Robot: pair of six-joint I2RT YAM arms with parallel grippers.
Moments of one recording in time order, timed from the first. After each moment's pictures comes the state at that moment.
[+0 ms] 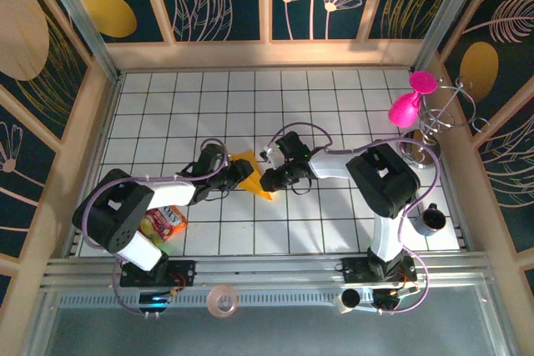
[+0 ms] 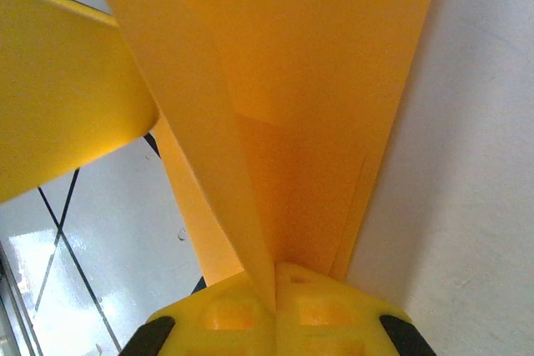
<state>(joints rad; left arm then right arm) -0.58 1.58 0.57 0.29 0.26 -1.14 0.71 1.88 0.97 -0.13 -0.58 0.29</state>
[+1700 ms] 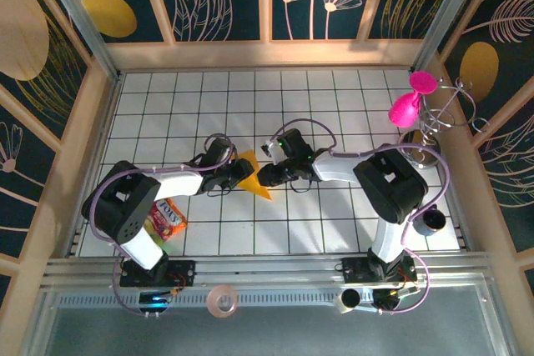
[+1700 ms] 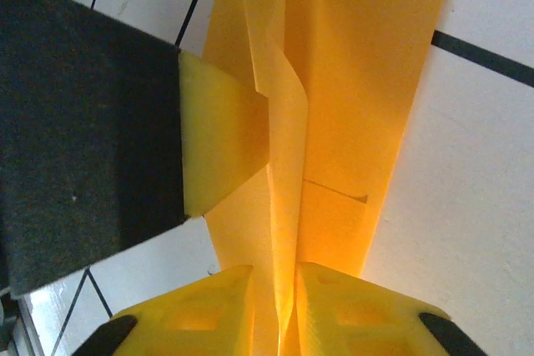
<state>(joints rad) -0.59 1.66 0.70 0.07 0.19 -1.11 0.72 1.82 0.93 -0.03 -0.52 0.37</state>
